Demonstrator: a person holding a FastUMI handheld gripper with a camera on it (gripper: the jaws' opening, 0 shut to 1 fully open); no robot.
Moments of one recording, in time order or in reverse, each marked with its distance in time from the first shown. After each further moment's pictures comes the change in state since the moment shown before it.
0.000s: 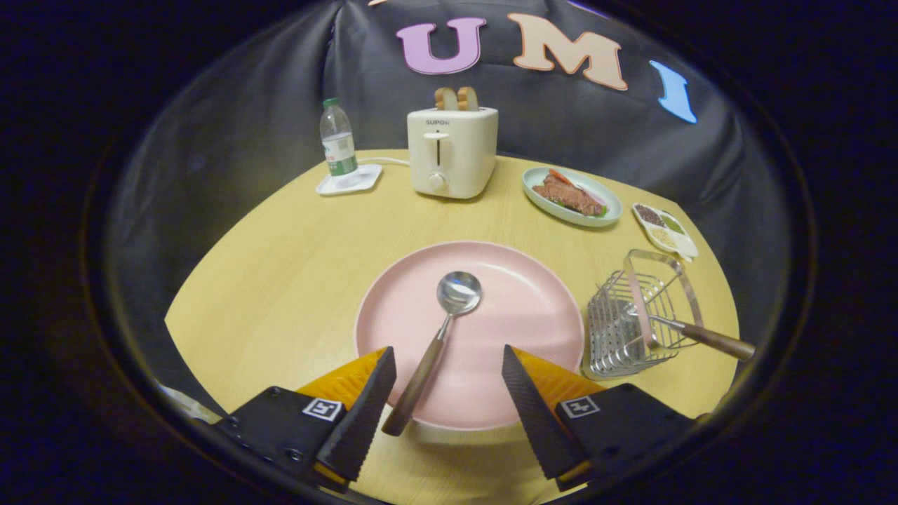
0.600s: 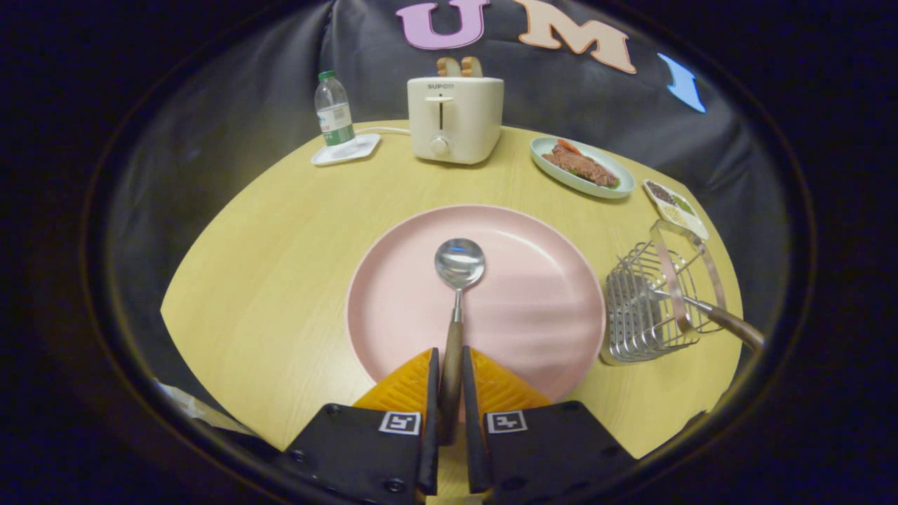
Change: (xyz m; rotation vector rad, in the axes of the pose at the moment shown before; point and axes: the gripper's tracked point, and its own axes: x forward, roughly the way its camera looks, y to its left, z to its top) arm 0.008 -0.005 -0.016 -0.008 0.098 -0.003
